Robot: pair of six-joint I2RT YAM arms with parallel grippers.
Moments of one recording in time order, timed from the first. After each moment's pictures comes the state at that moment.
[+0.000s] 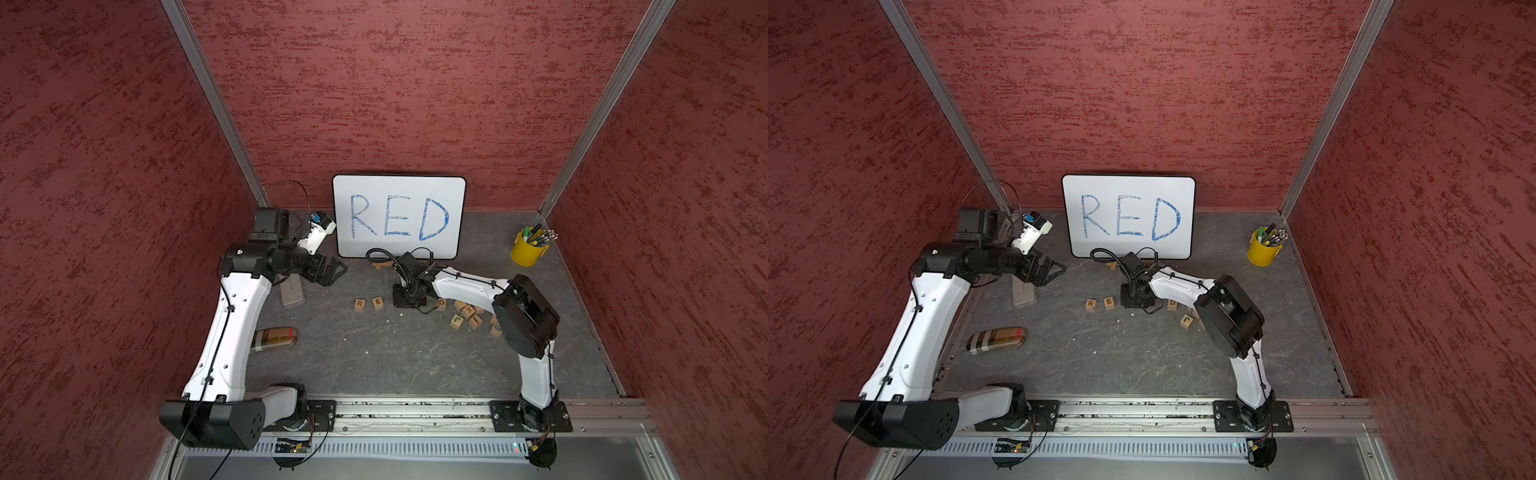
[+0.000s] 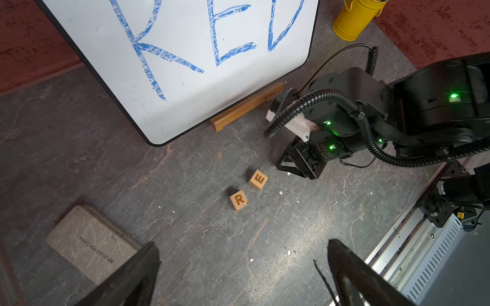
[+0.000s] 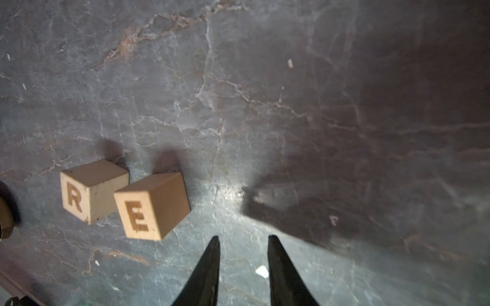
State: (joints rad) left arm -0.04 1.24 1.46 -1.16 0.49 0.37; right arm 0.76 2.03 1.43 -0.55 -0.14 0.71
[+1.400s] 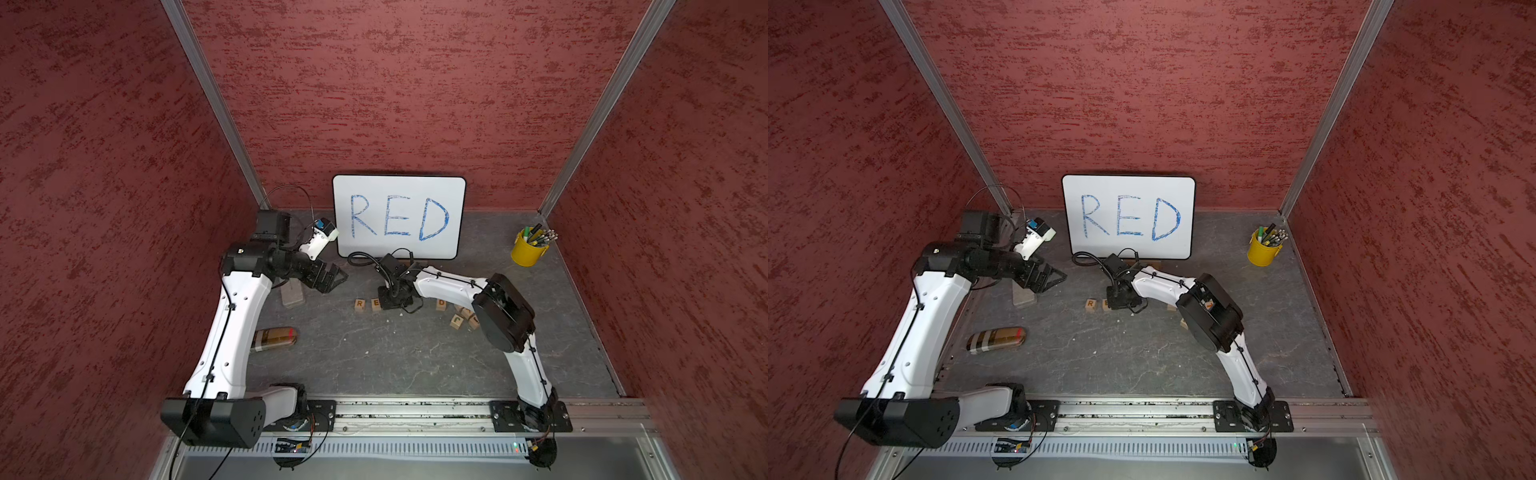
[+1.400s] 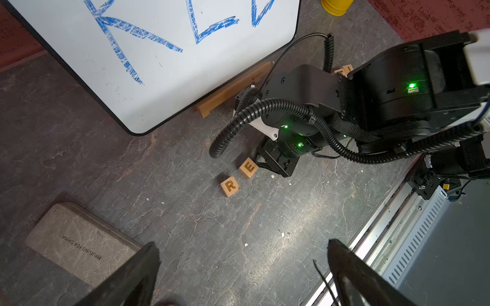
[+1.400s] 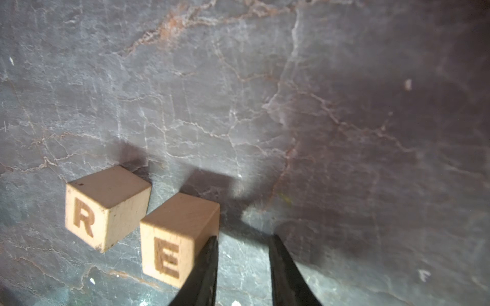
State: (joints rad) left arm -0.03 1.25 1.47 -1.24 0.52 0.45; right arm 0.83 2.16 1.60 -0.63 -0.11 0.66
